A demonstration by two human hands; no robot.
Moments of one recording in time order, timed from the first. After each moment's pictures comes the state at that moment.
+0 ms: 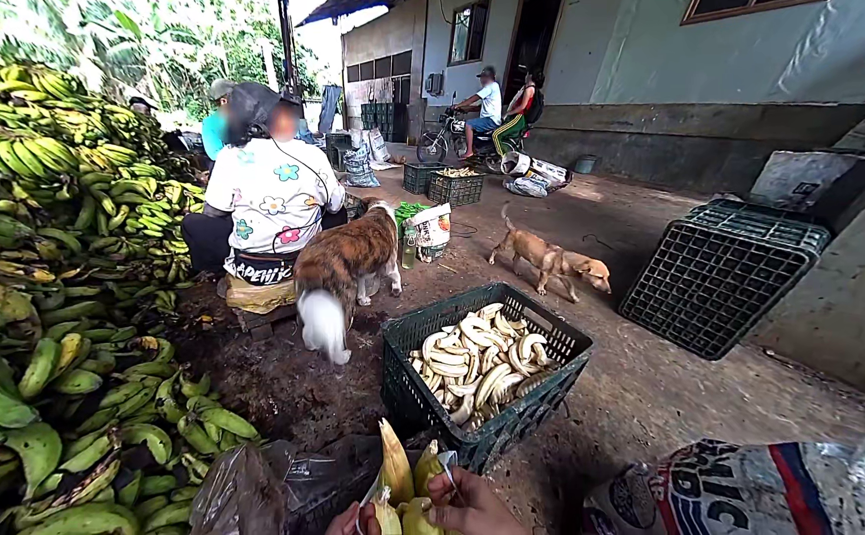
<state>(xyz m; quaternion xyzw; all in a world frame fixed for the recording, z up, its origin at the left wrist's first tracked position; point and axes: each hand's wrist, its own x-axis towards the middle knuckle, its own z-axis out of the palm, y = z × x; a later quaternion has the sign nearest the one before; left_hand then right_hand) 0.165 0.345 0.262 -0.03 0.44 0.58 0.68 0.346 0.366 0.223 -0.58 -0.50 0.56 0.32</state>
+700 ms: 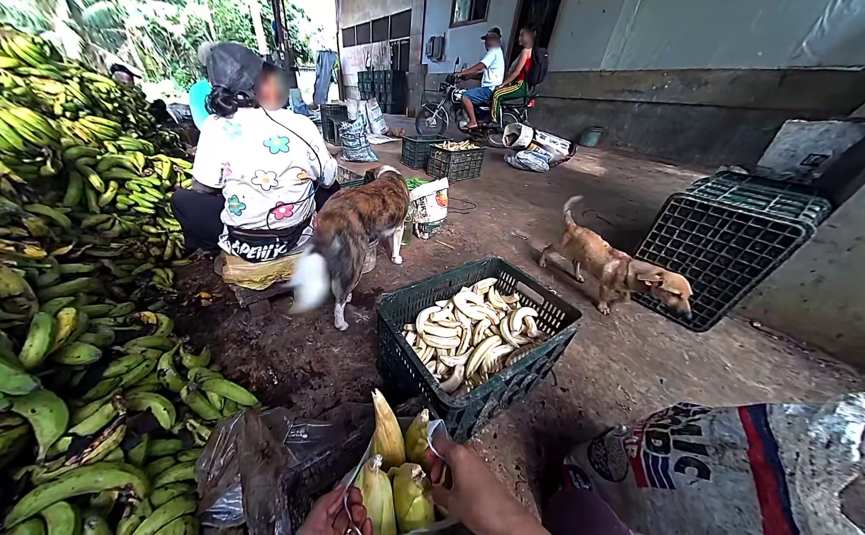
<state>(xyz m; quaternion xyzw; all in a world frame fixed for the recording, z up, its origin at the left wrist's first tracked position) 0.158 0.326 0.260 0.00 0.46 0.56 0.69 0.355 0.366 0.233 -0.62 -0.65 0.42 0.09</state>
